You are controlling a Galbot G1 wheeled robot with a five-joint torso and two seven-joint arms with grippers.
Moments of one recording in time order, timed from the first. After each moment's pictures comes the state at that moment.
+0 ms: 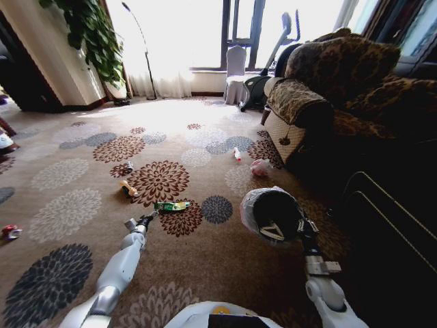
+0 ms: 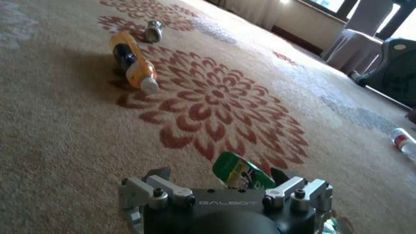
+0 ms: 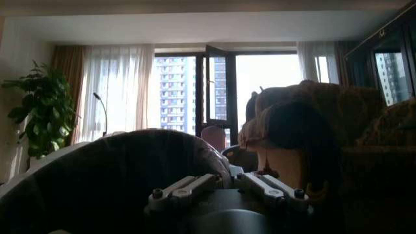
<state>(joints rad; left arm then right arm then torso) 0.82 -1.19 -0.49 -0.79 -0.81 -0.01 0.14 -1.48 1.19 0.58 1.71 0.41 0.58 -0.02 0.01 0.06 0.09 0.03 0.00</state>
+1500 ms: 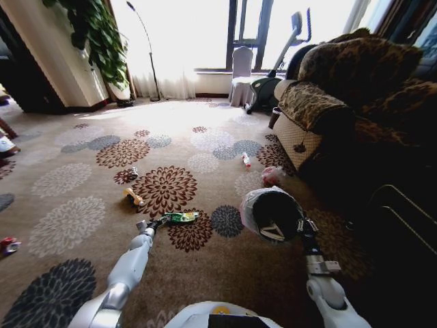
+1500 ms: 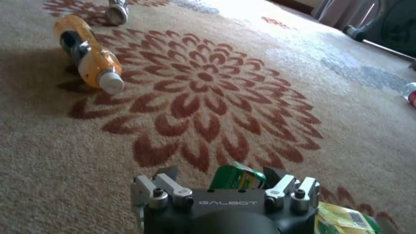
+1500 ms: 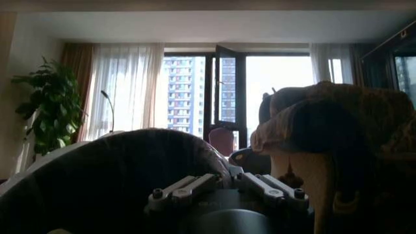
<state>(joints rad) 0.76 -1.24 -0.47 -0.67 -0.60 0.00 0.17 -1.47 1.16 0.57 1.68 0.40 0.61 -0.02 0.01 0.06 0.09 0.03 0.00</state>
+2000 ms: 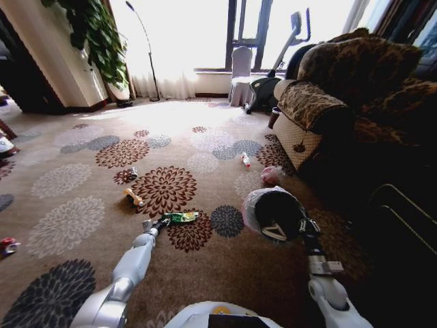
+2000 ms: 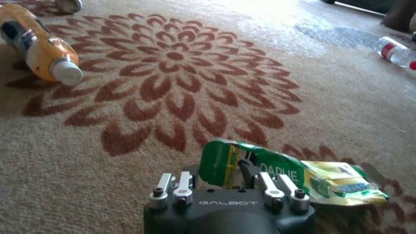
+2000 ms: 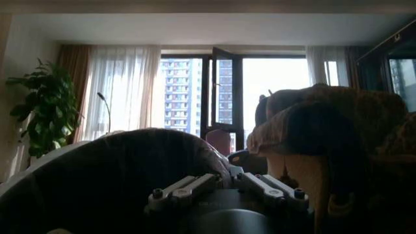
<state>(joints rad) 0.72 -1.26 -0.45 -0.60 -0.45 -0.01 0.24 -1.47 1.15 0.58 1.68 0.42 0.61 -0.02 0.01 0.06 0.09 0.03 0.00</state>
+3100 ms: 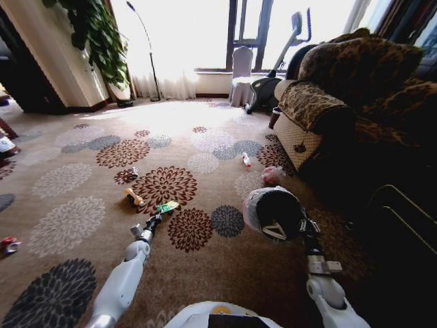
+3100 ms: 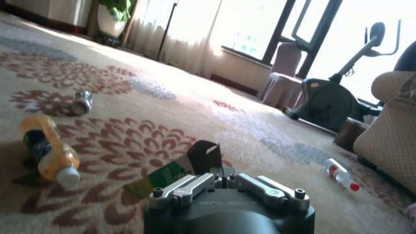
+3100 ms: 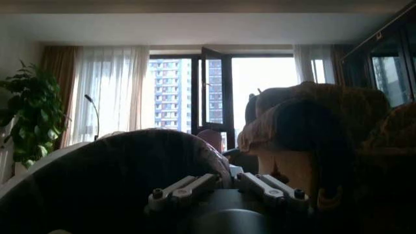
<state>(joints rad) 1.05 -1.19 -0.49 -1.21 -0.72 -0.17 0.17 -1.48 1.19 0.61 1.67 0.43 0.61 -0.02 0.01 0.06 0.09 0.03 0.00</state>
